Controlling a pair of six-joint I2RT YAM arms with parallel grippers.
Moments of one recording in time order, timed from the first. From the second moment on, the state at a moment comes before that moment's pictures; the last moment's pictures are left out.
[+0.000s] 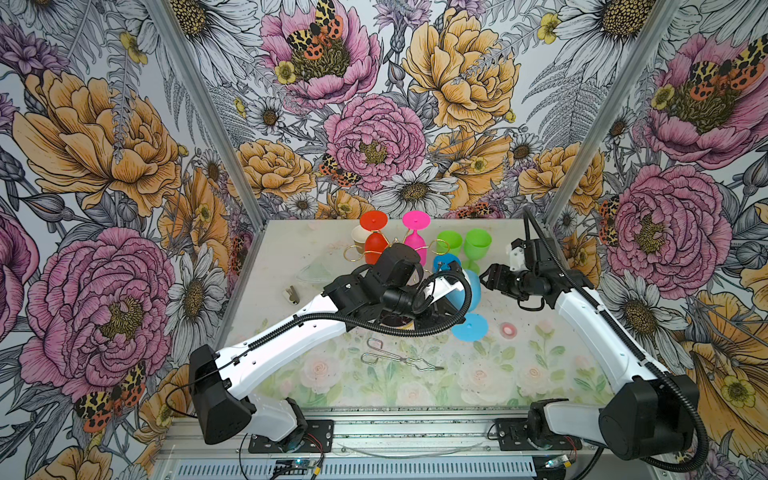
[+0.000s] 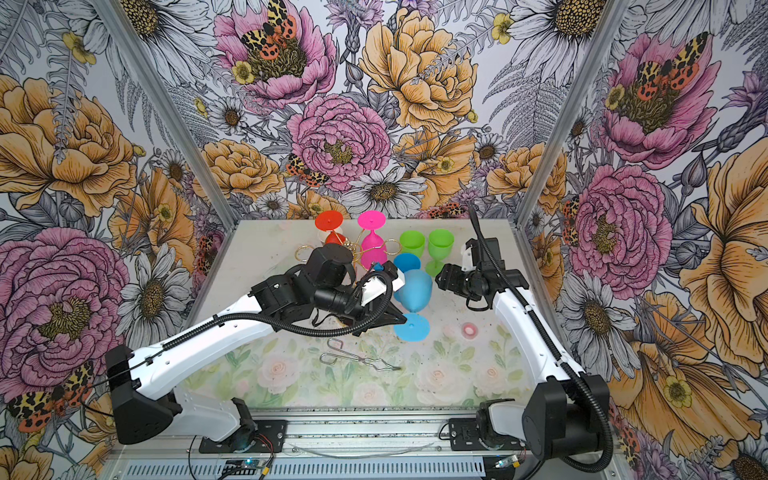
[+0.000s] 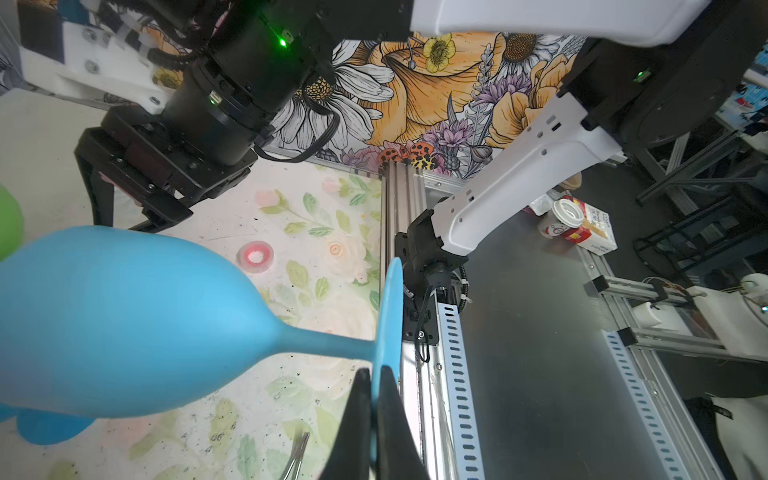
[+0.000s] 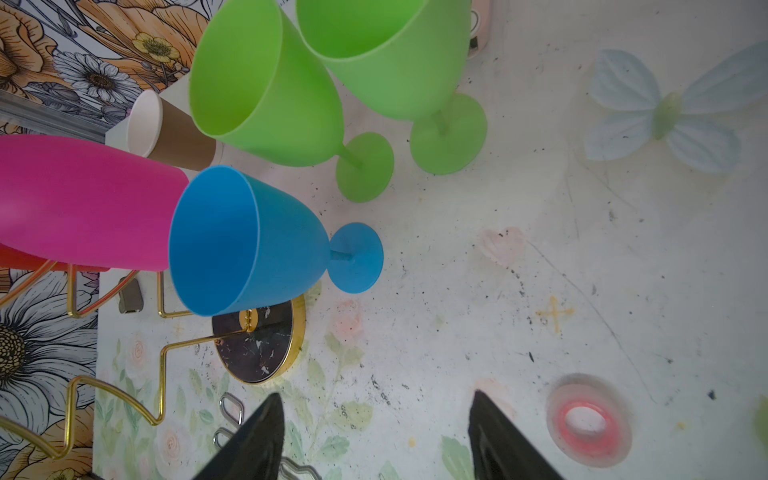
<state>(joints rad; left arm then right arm) -0.95 1.40 1.40 -0.54 0.61 0.10 0.10 1.29 1.10 -0.74 -0.31 0.41</state>
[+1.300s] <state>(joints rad) -1.22 1.31 0.92 -0.09 -0.31 1.05 0.13 1.34 1.49 -1.01 -0.51 0.42</state>
